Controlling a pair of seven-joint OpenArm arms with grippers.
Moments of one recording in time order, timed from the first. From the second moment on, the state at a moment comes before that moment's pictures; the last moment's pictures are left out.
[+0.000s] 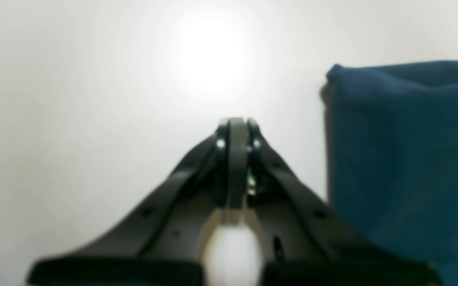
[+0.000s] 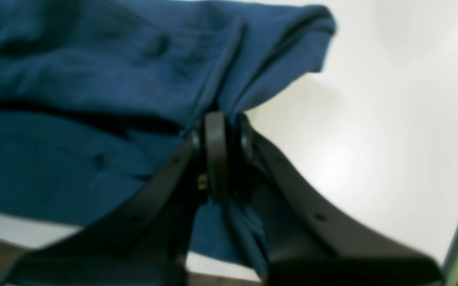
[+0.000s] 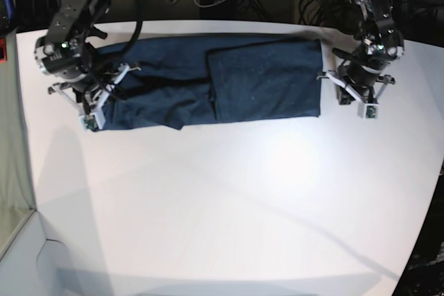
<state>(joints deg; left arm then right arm) 10.6 -5.1 -22.3 85.8 -6.4 -25.2 32.3 -7.9 -9.3 26.8 113.6 -1.4 40.1 -65.7</state>
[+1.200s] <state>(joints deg) 11.2 -4.4 -22.1 87.0 -6.7 -25.3 33.4 -8.2 -8.5 -24.4 113.0 14.8 40.1 -65.5</state>
